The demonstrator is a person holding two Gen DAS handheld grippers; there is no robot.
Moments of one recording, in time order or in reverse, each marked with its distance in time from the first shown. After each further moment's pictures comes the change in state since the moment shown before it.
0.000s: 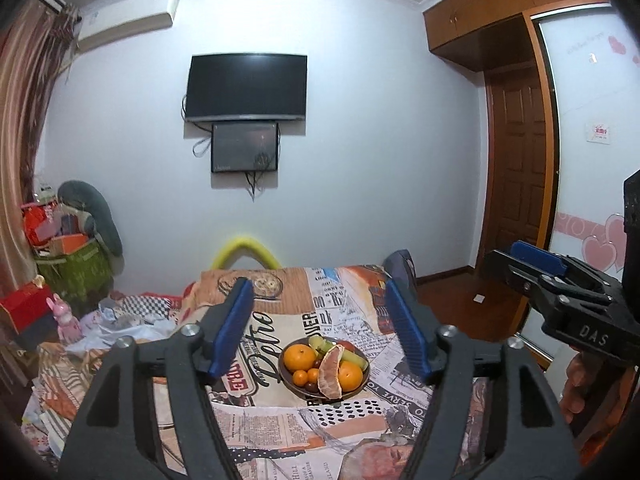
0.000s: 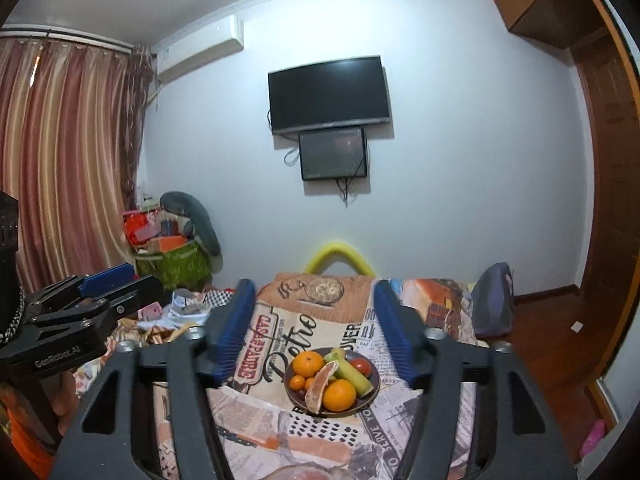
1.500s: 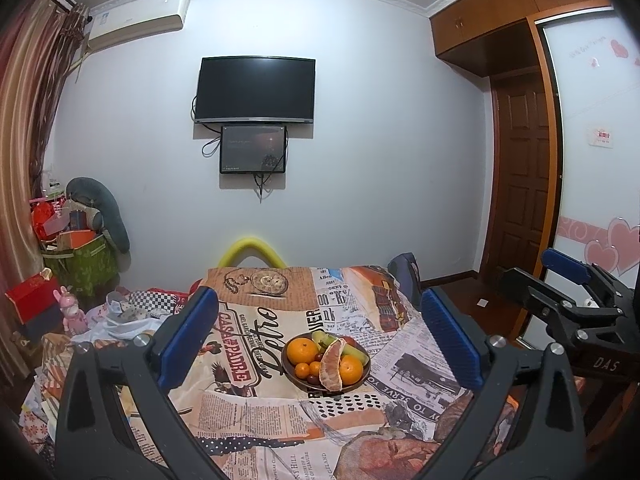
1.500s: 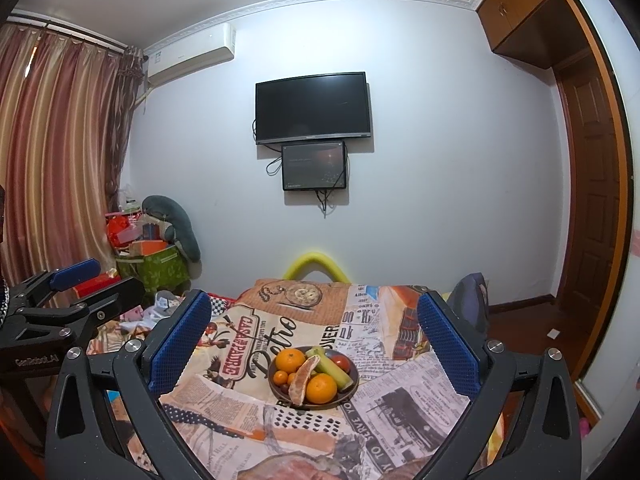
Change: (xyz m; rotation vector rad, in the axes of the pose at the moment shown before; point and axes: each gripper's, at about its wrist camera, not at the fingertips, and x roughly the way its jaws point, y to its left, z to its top) left arm -0.020 -0.001 -0.013 -0.022 -0.010 0.020; right arm -0.033 0.007 -0.017 -0.029 -0.034 -0.083
